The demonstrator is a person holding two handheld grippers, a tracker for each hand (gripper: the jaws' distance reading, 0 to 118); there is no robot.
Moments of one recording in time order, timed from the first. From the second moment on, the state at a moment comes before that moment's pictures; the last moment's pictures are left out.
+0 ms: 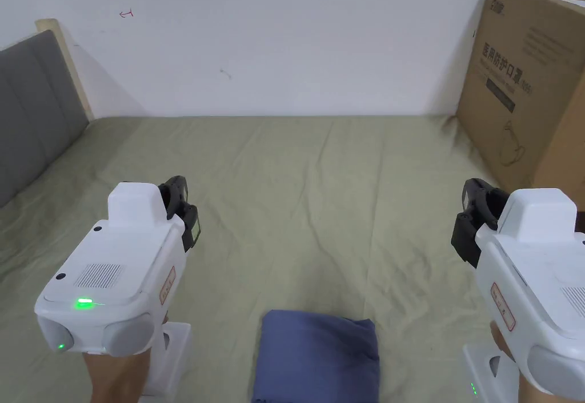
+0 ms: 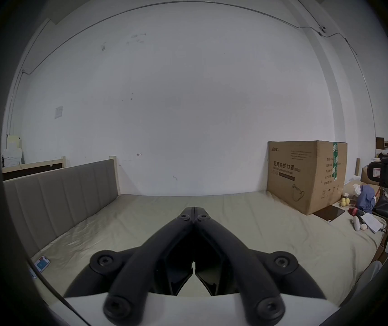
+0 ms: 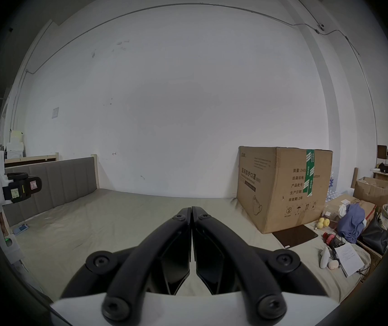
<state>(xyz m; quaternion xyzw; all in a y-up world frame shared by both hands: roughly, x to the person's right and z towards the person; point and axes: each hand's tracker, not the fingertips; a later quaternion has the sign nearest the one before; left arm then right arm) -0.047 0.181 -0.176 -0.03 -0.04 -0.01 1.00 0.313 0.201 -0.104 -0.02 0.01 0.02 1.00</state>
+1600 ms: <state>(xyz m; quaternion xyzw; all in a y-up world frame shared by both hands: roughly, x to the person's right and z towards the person) -0.054 -0.034 -0.265 -0.48 -0.19 0.29 0.80 0.246 -0.101 -0.167 -0.33 0.09 0.01 0.94</state>
